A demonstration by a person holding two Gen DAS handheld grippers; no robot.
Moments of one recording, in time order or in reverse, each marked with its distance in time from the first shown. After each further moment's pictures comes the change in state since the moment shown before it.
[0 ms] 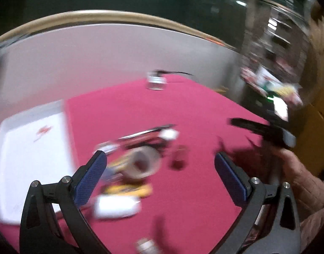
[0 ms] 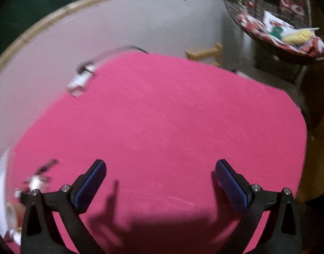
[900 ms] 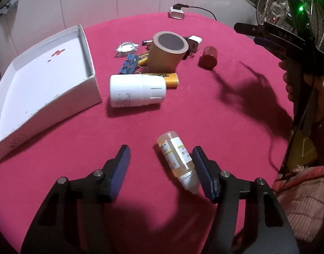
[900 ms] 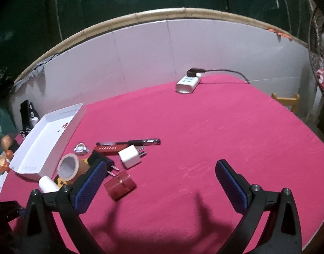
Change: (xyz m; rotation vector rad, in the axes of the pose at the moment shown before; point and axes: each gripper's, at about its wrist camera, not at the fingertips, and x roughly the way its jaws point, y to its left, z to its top) left arm 0.007 0.004 -0.104 0.040 0.345 0.088; right arm -0.043 0.103 -0.044 -0.416 -0.004 0.354
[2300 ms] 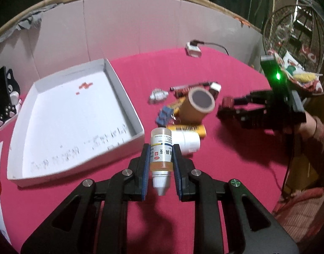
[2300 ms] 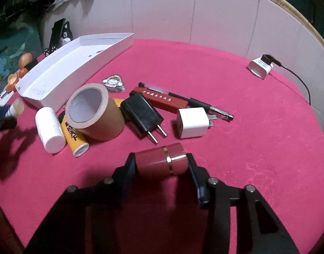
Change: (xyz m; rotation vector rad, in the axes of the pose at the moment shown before) left arm -0.053 0.045 0.036 -0.047 -0.203 0.042; right arm 0.066 0.060 -0.024 -0.421 0.271 0.139
